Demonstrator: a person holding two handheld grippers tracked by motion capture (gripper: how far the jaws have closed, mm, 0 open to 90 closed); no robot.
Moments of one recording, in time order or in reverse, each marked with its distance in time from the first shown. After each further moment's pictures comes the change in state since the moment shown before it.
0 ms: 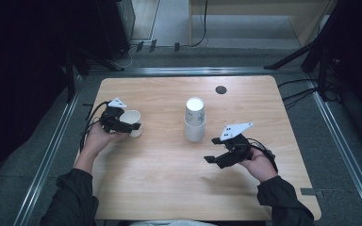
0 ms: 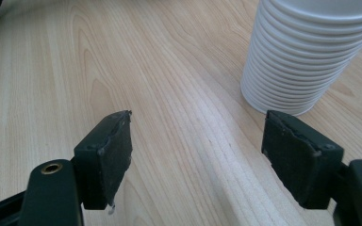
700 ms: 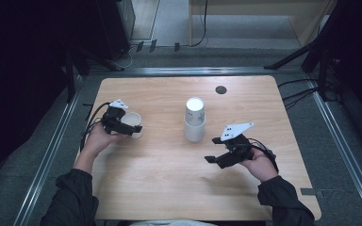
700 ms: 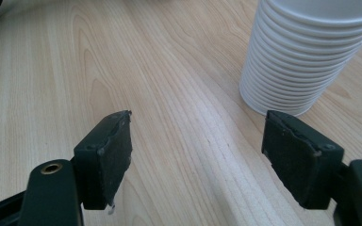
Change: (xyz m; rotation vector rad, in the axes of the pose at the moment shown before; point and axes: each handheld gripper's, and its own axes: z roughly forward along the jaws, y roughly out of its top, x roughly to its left) left arm -0.003 0.000 0.003 0.022 -0.051 -0.007; right arm 0.000 0.000 -0.002 -0.005 -0.003 -0.009
